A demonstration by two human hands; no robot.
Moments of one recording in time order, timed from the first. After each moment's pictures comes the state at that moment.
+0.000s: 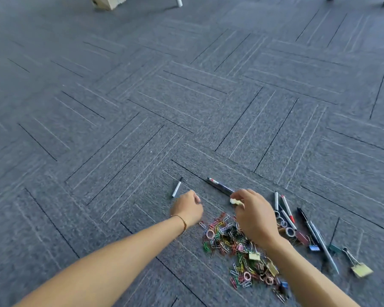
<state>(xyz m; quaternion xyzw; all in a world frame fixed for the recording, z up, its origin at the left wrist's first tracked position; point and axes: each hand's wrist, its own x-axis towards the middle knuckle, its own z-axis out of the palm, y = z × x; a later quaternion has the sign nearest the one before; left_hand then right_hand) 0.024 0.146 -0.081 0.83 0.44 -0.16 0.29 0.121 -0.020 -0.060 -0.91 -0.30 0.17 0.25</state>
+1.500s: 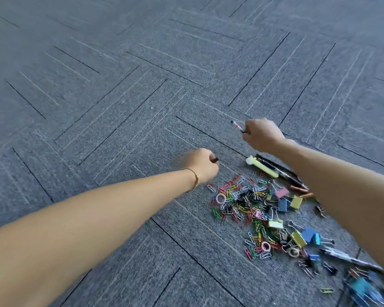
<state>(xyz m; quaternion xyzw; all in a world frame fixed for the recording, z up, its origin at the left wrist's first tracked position) 0.025 0.160 -0.171 0.87 0.38 -0.12 0.29 0.214 0.065 -0.183 -0.89 -0.42 0.15 0.11</state>
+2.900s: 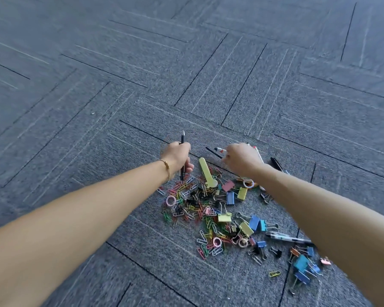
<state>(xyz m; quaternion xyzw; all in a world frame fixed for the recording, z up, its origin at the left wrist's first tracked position) 0.105 0.107 -0.195 0.65 0.45 -0.05 0.61 0.224 -0.050 -0.225 -0.92 -0.33 0.19 0.05</state>
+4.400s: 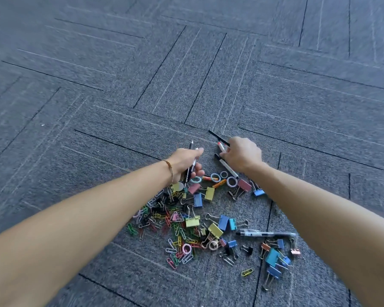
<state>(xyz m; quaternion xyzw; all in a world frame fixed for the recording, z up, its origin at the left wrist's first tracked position) 0.174 0.027 -0.220 0.58 0.39 -0.21 0.68 0.266 -0.124 -0.228 -0.97 -0.16 0.18 0.09</state>
